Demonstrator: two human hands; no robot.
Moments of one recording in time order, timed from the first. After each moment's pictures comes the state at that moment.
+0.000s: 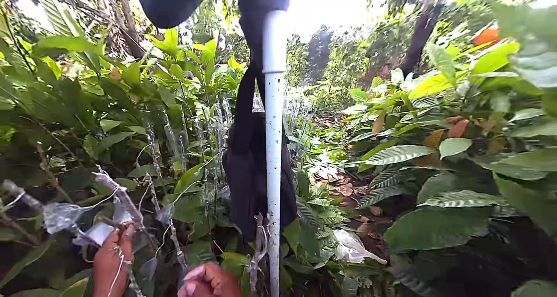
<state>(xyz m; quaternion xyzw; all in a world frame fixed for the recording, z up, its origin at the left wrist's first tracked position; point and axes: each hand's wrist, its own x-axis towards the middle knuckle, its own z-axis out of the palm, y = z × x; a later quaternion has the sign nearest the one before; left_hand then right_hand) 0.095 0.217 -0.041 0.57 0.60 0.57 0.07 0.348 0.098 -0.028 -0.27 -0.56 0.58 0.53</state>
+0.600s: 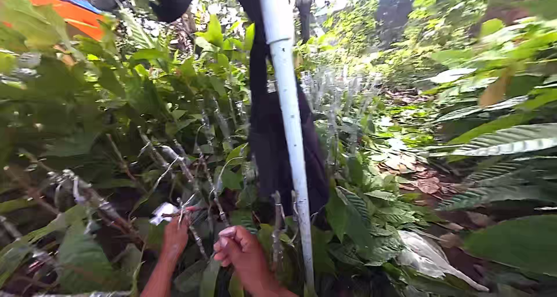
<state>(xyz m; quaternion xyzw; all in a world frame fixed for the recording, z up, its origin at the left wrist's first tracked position) 0.087 0.159 -0.063 0.57 0.63 0.52 0.10 0.348 0.107 -0.024 -0.26 -0.57 0.62 0.47</state>
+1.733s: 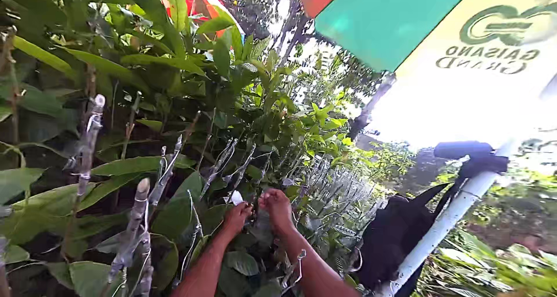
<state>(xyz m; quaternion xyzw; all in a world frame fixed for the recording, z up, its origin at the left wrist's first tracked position) 0.039 0.191 -0.045 0.53 0.55 0.59 0.26 0.174 0.196 0.067 -0.37 -0.69 0.44 0.44</state>
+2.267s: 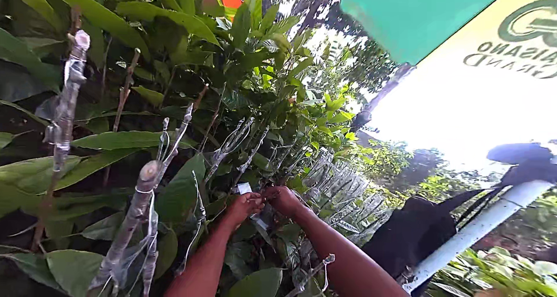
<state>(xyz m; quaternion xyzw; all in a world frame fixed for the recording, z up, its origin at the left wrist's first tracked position) 0.051 0.208 -0.058 0.42 0.35 0.70 0.47 0.187 0.269 0.072 -0.31 -0.95 0.07 0.01</state>
